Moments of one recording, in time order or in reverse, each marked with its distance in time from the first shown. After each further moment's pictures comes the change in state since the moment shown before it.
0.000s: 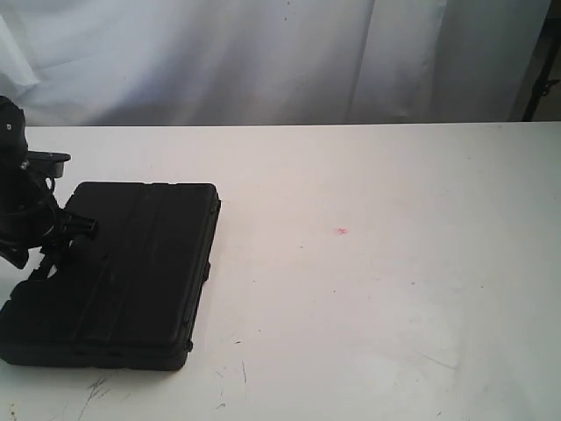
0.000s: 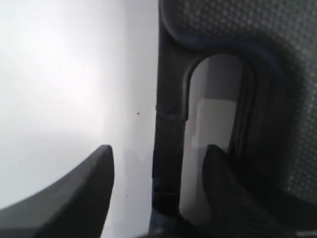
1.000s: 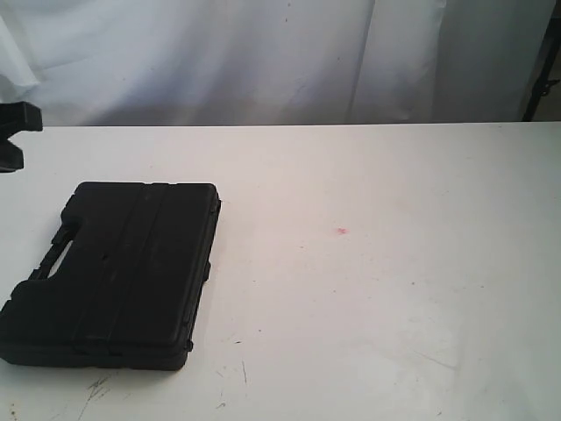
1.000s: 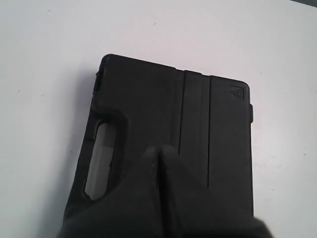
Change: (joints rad) left arm 0.000 -0.695 0.314 -0.347 -0.280 0.055; right arm 0.000 0.000 0.000 0.000 0.000 0.000
